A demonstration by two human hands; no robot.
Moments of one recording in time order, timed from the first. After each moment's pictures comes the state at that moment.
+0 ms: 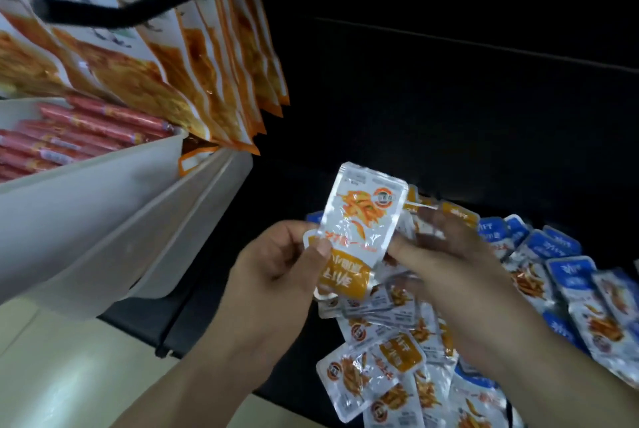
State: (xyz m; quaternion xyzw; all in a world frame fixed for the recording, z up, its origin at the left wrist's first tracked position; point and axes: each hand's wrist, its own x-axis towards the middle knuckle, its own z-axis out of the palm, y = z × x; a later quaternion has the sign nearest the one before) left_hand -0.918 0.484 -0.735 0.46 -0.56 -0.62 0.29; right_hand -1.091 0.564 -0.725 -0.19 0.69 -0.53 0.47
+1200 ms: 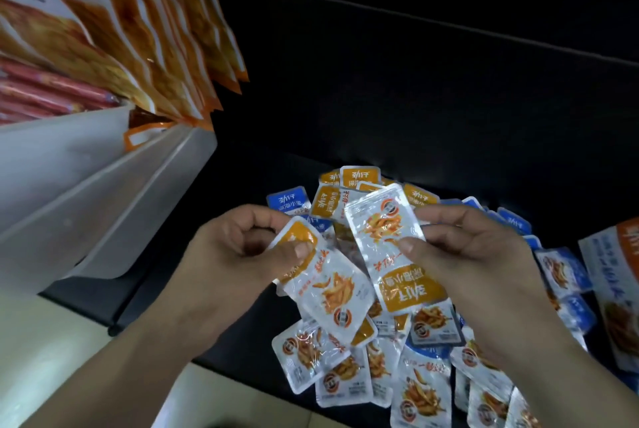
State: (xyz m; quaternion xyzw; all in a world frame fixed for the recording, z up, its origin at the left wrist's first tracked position) left_hand -0.928 0.488 -0.740 0.46 -0.57 -0.63 0.24; right_hand -1.135 0.619 -0.721 -0.25 0.76 -0.50 0.34
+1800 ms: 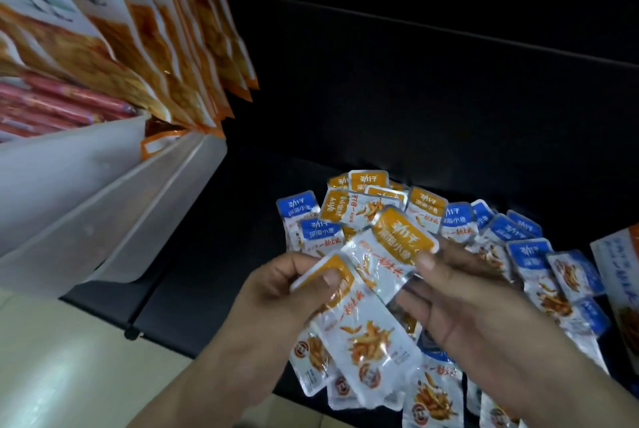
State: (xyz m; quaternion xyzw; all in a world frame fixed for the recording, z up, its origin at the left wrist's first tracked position) left_hand -0.935 0.528 -0.757 0.45 -0.45 -0.75 0.19; right_hand -1.120 0.625 -0.723 -0.05 0.51 -0.61 0.61
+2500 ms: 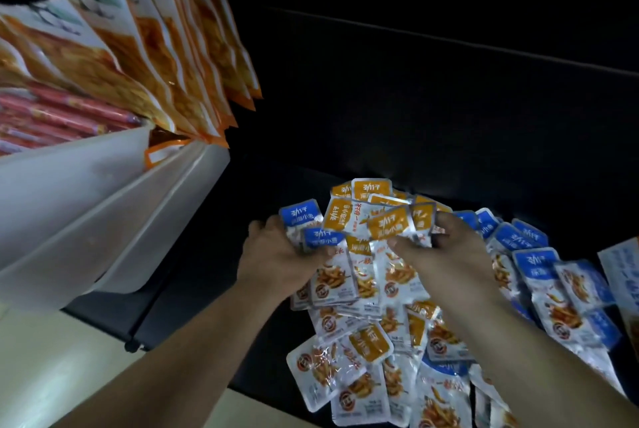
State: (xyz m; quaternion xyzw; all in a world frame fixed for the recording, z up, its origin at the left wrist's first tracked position) left_hand -0.964 0.446 -0.822 0.60 -0.72 -0.35 0.05; right_hand -1.136 0.576 -0.764 -0.18 0.79 -0.48 0.34
